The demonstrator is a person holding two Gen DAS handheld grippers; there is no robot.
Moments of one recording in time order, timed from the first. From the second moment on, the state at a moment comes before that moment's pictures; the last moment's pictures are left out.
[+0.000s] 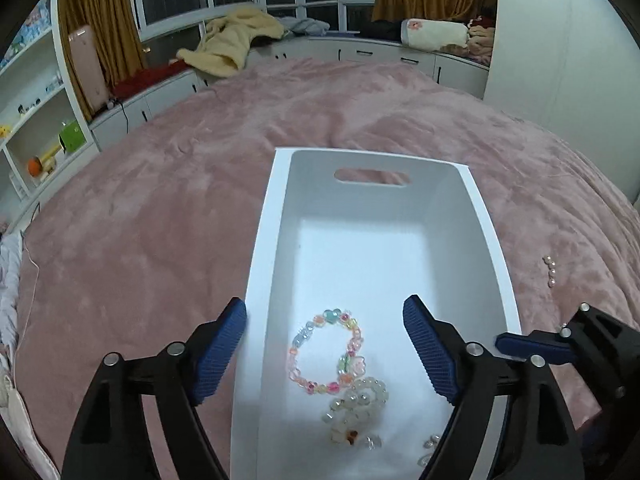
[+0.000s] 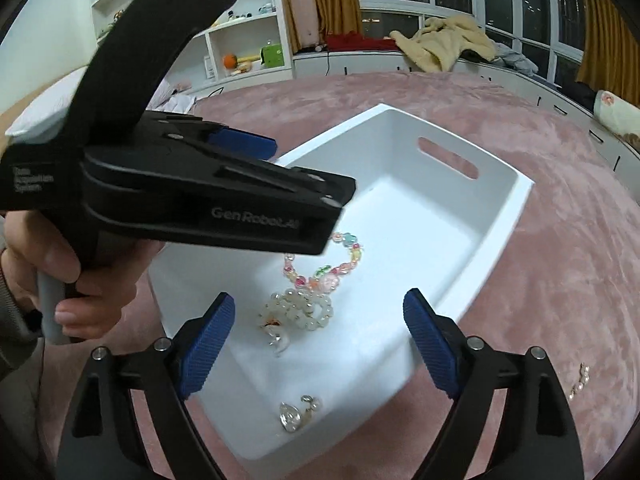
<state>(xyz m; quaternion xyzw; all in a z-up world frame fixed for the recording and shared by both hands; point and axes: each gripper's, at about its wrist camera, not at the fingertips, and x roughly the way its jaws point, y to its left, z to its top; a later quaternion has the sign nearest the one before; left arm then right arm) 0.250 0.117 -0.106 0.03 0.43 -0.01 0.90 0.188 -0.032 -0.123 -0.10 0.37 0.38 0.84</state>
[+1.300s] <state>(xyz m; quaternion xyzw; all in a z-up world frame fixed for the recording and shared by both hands) 0.199 -0.073 -0.101 0.07 0.39 -0.22 0.89 0.235 -0.288 -0.110 0.04 0.41 0.21 0.89</state>
